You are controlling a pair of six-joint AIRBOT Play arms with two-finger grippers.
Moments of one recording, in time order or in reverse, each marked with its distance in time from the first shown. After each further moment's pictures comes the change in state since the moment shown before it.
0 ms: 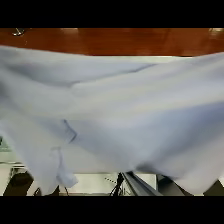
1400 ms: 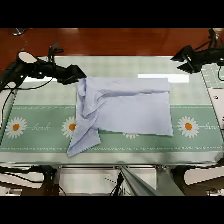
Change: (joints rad) left arm -0.137 -1.026 -0.137 -0.234 0.292 0.085; right arm -0.290 -1.019 -0.256 0.410 -0.282 0.018
